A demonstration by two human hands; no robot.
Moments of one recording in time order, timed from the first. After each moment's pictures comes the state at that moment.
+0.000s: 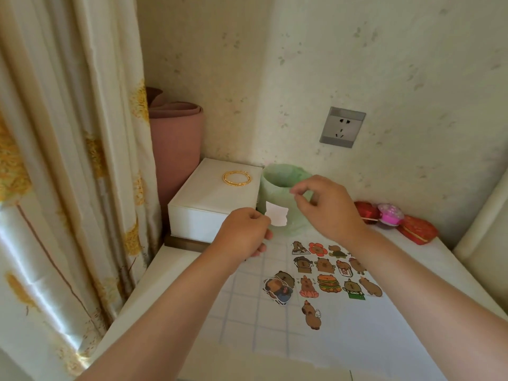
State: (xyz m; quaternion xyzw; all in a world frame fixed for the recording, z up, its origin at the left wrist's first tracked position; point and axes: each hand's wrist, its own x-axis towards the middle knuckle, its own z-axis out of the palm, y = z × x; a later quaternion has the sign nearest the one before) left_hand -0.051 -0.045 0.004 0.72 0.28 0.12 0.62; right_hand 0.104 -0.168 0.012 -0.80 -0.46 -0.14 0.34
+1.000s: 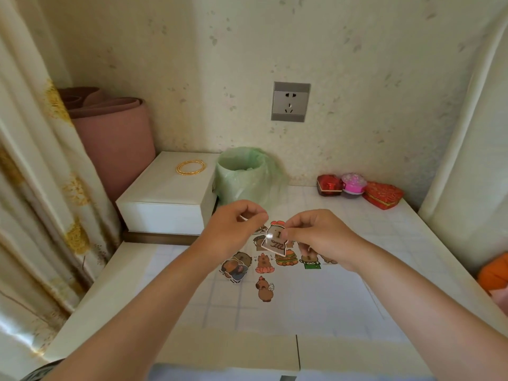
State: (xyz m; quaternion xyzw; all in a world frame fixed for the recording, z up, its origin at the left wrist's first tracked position) left_hand -0.021 -0.110 -0.012 0.82 0.19 0.15 0.52; right_hand 0.081 -0.281 -0.006 -0.80 -0.26 0.26 0.47
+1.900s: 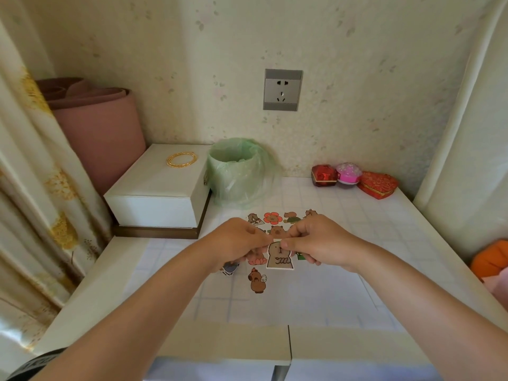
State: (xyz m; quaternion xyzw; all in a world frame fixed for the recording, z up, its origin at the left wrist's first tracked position) left_hand -0.010 -0.121 -0.034 0.83 0.21 -0.08 0.51; right_hand 0.084 -0.297 -0.024 -0.83 -0.31 0.28 0.37
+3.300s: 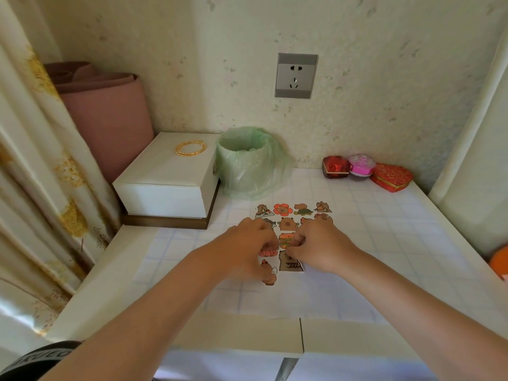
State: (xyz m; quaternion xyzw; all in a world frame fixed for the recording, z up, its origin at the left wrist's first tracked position) left_hand -0.021 -0.119 -0.060 0.98 0.02 -0.08 0.16; right_hand 0.089 -0.275 -0.074 -0.92 -0.31 0.16 0.19
